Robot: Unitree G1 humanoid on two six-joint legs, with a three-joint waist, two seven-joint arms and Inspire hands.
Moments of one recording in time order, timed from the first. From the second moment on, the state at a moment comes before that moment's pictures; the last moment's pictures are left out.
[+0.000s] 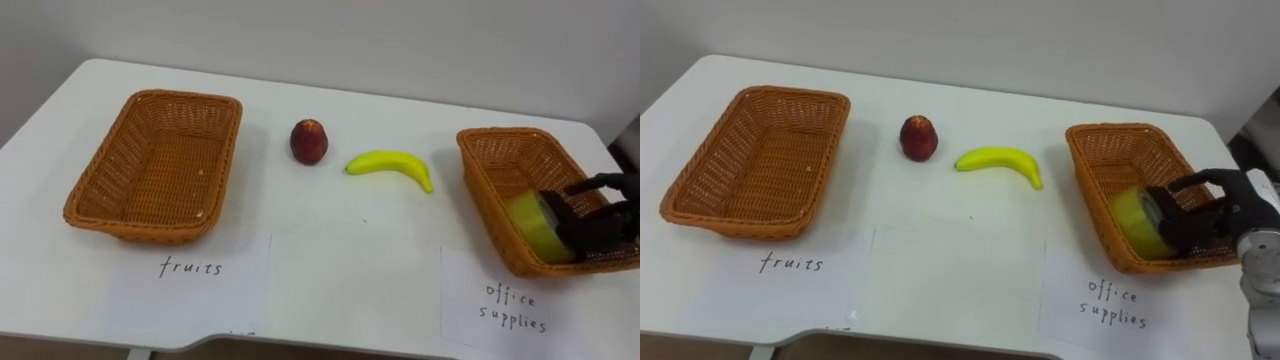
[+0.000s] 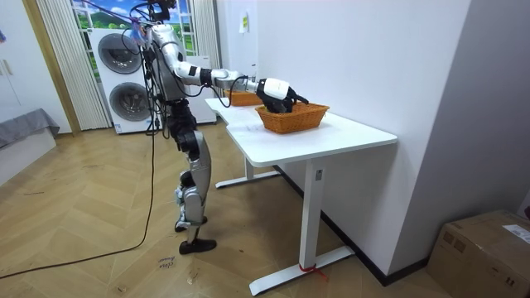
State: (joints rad) left arm 0.32 0.24 0.23 1.02 0.14 0.12 0.08; right arm -0.12 -0.59 -0.22 0.50 -0.24 0.13 0.09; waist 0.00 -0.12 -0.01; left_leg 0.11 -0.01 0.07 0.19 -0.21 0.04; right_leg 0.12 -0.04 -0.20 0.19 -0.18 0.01
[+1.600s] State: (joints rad) left arm 0.29 0.24 0.22 1.01 0.10 0.12 0.10; right arm -0.12 -0.59 -0.22 0.06 -0.28 0.14 0.07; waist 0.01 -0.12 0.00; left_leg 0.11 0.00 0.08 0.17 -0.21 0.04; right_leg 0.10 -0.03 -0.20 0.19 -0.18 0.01
